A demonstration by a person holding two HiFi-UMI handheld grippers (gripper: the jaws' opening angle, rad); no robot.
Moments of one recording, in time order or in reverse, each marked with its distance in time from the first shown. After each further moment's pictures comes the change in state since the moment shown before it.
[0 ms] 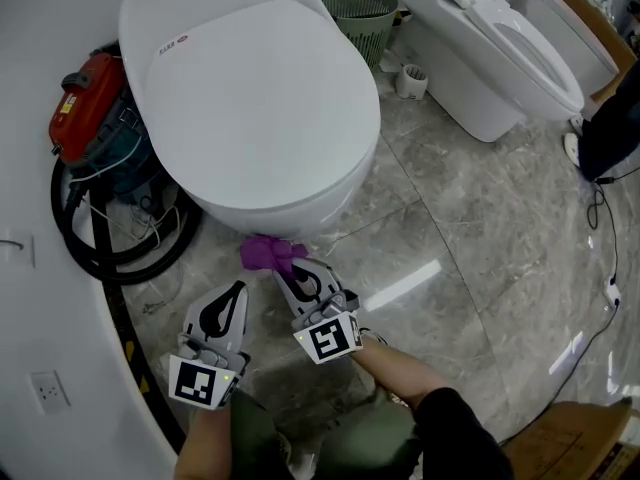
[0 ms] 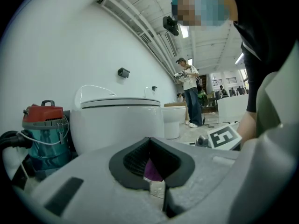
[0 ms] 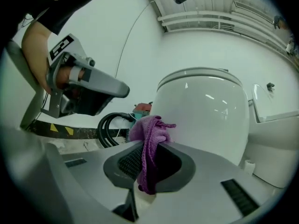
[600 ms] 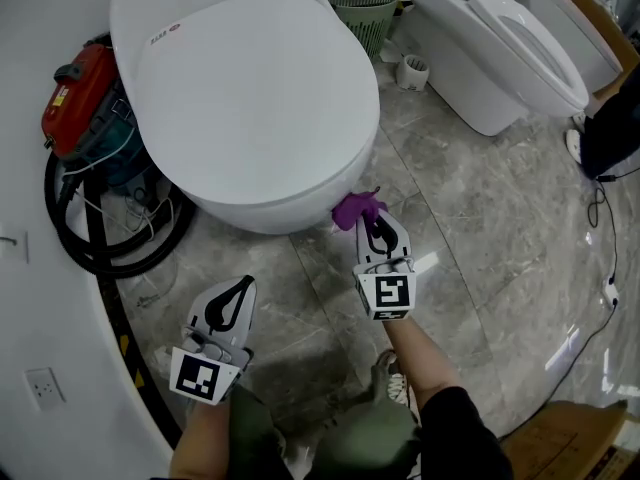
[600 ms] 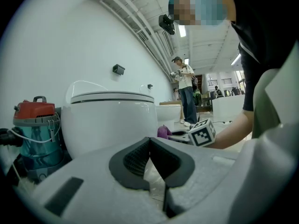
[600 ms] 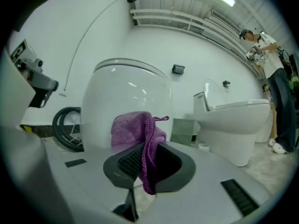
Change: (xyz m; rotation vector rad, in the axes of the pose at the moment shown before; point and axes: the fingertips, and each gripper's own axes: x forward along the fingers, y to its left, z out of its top) left arm 0.015 -0.019 -0.015 -0.004 0.068 -0.072; right arm -0.061 -0.170 -0.052 0.157 0.065 -0.449
